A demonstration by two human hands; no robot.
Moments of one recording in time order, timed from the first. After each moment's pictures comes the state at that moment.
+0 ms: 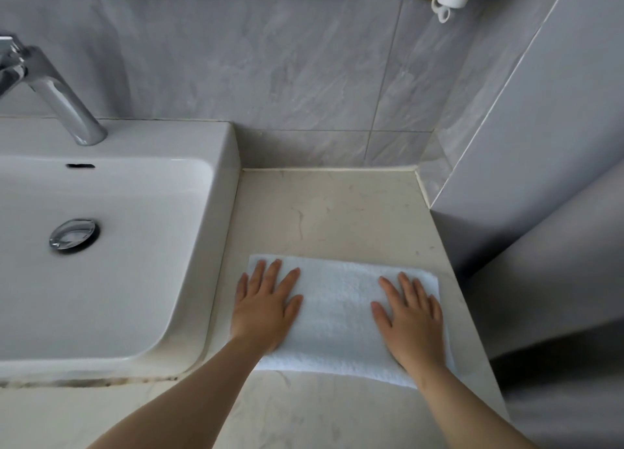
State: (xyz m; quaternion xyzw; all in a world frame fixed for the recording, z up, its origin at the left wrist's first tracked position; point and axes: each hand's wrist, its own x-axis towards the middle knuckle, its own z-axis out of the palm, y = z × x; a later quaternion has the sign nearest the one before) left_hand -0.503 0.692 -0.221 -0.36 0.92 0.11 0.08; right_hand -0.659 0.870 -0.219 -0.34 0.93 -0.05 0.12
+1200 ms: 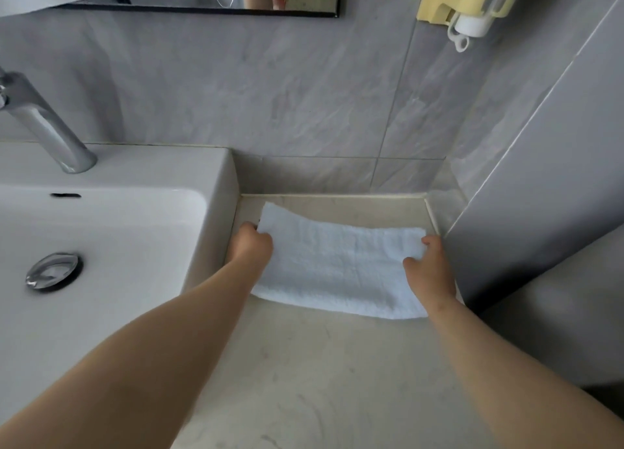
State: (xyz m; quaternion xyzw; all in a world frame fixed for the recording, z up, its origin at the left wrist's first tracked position) left_hand -0.601 0.572 -0.164 -0.60 0.67 0.42 -0.12; right_hand -0.766 0.778 -0.169 -0.15 0.91 -0.37 0.14
